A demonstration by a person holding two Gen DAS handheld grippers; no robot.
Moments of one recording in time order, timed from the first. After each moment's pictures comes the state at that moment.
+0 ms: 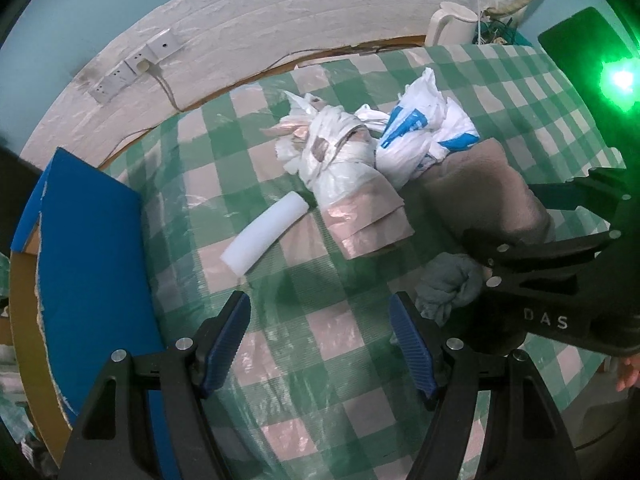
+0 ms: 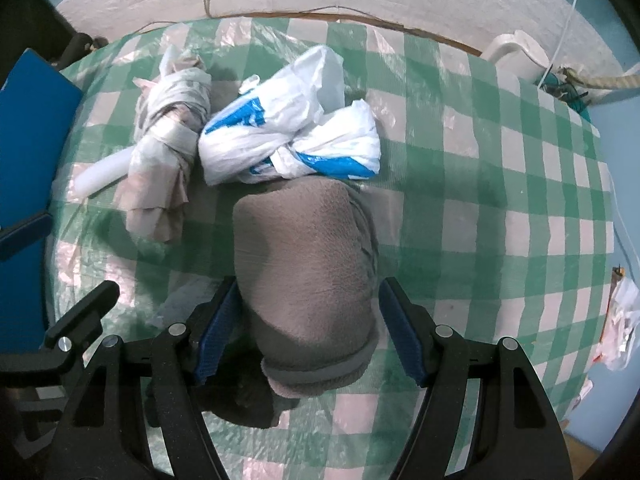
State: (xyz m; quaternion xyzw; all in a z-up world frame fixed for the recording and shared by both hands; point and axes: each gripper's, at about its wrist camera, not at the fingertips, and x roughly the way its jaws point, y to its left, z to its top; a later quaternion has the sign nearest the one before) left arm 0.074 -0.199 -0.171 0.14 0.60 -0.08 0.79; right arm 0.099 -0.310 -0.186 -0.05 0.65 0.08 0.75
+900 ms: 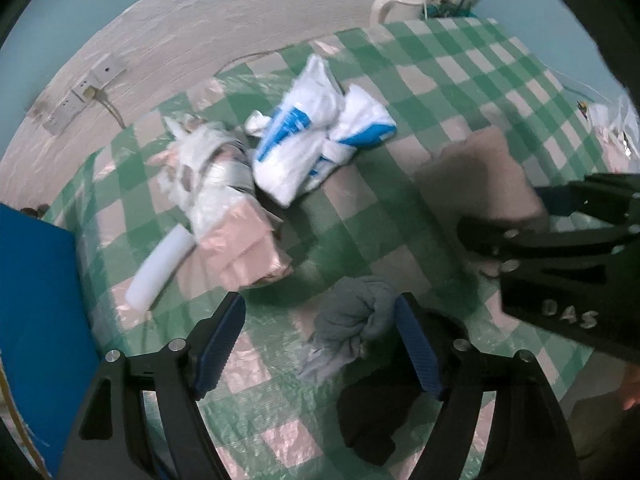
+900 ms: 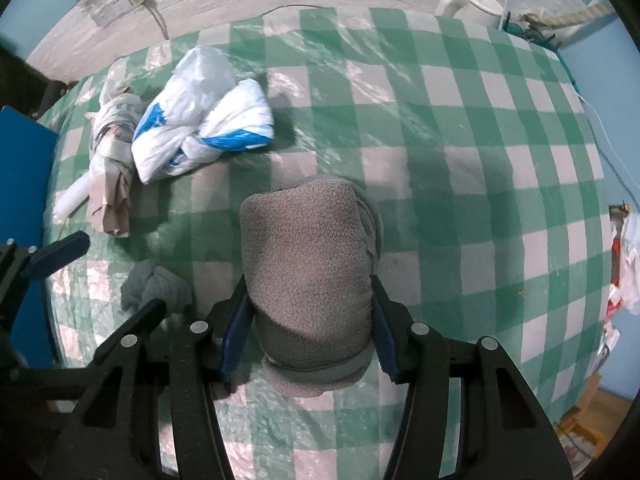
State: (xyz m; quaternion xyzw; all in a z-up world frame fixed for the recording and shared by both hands) left arm 0.062 -0.256 -0.185 0.15 0.60 -0.16 0.77; right arm 0.079 -0.400 -0.192 0.03 0.65 0.03 0.76
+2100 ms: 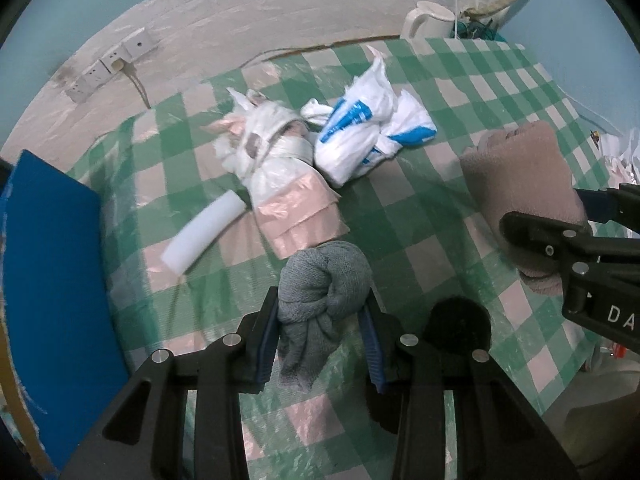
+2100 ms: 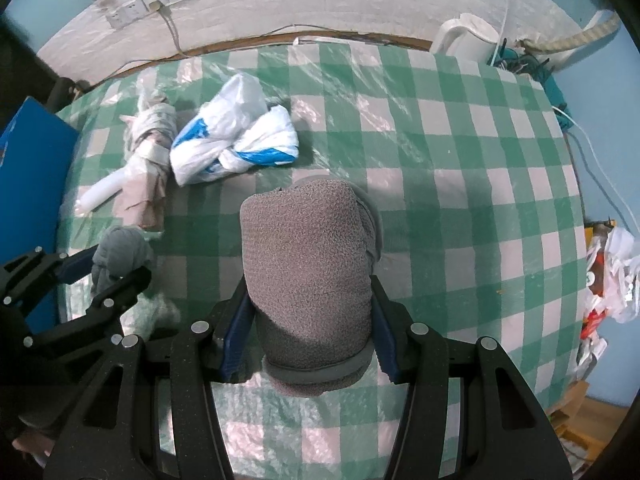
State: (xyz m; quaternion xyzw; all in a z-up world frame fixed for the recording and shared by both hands) left arm 0.077 -0.211 -0.176 0.12 0.60 -0.12 0.78; right arm 0.058 -0.355 -0.152 0.00 0.63 0.03 0.78
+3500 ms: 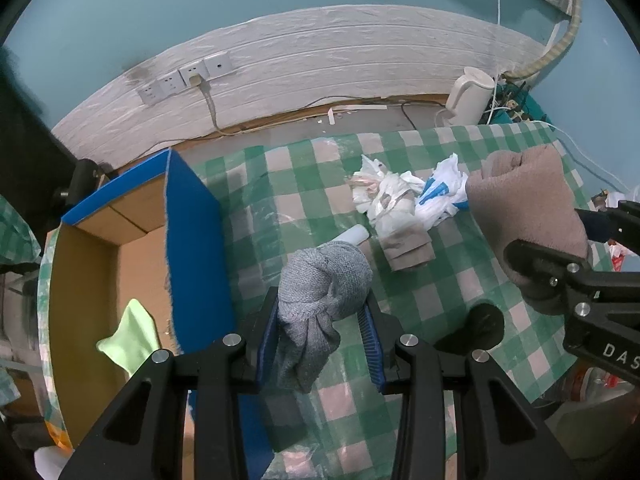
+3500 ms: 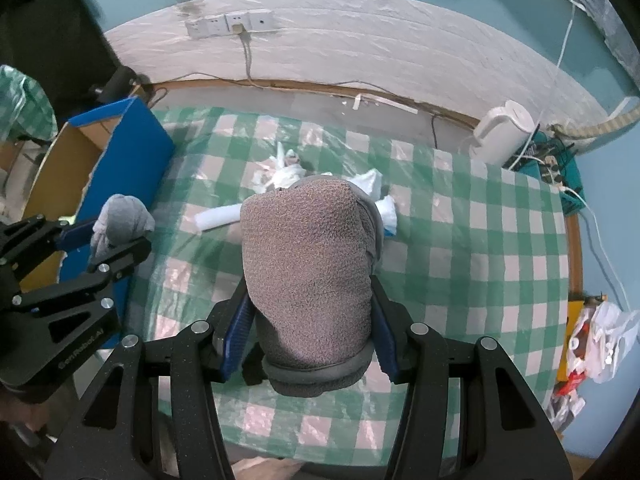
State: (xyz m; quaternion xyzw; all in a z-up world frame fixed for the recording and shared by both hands) left arm 0.050 -0.133 -0.088 0.08 0.55 -0.06 0.83; right arm 0.054 -0.275 -0.067 -0.05 0.57 0.11 0.82
